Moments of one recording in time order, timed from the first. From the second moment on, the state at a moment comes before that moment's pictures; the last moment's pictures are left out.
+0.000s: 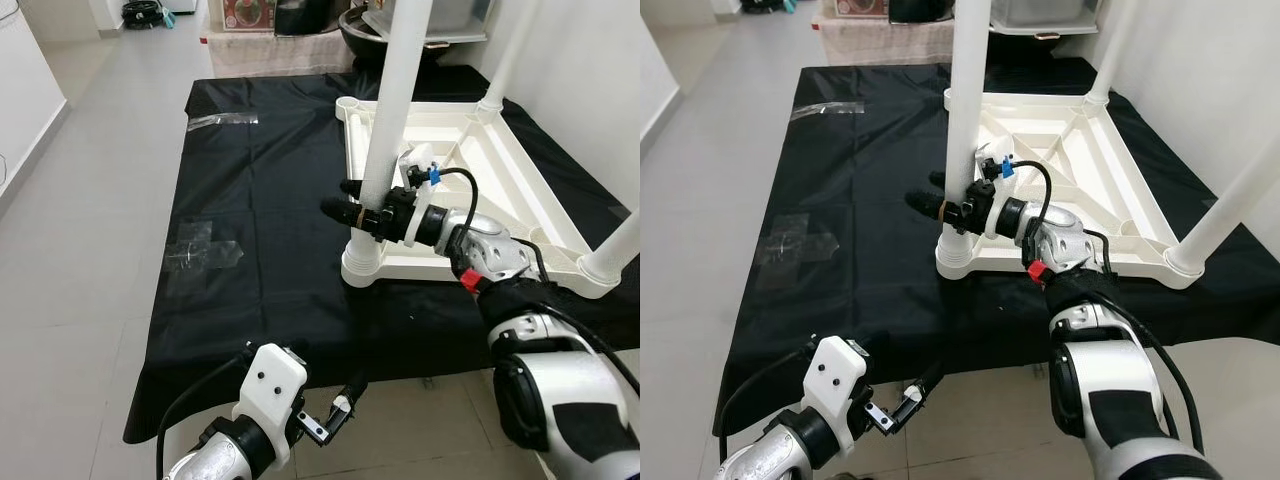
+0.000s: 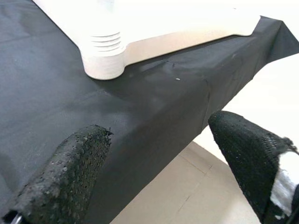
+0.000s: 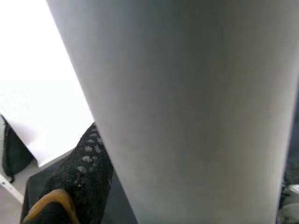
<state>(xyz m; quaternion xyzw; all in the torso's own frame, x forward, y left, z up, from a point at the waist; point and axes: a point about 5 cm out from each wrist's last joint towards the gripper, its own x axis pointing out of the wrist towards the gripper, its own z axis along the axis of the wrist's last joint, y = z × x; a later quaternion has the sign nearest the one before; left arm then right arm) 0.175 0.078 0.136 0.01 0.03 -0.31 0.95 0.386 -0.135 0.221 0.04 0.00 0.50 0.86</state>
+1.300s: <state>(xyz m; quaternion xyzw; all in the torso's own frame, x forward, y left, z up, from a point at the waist) 0.177 0.079 0.135 0.01 0.03 -0.32 0.95 0.355 -0.128 0.207 0.04 -0.04 -0.10 0.99</state>
